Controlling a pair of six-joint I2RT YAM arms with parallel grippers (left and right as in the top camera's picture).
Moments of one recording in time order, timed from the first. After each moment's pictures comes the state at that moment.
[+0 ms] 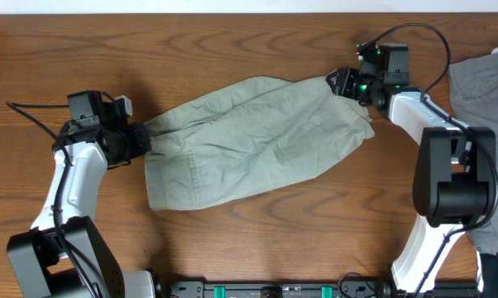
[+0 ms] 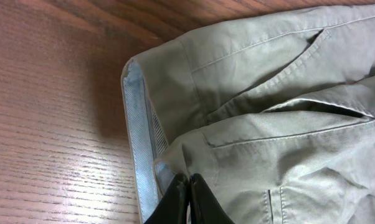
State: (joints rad) left arm 0.25 1.56 0.97 -0.60 0.32 -0.09; right arm 0.02 2.07 1.31 -0.08 -0.42 0.33
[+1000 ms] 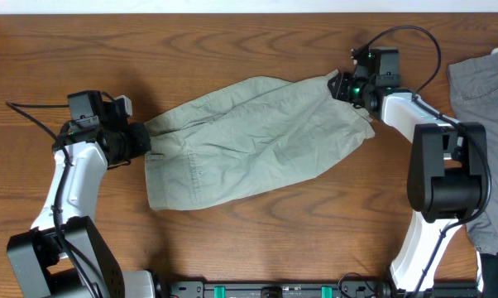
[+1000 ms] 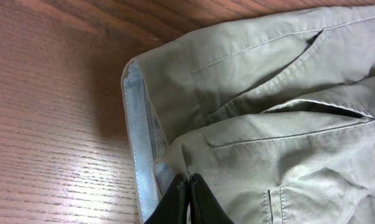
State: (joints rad) left arm 0.25 1.56 0.97 -0.60 0.32 -0.09; right arm 0.05 2.11 1.31 -0.06 -0.35 0.33
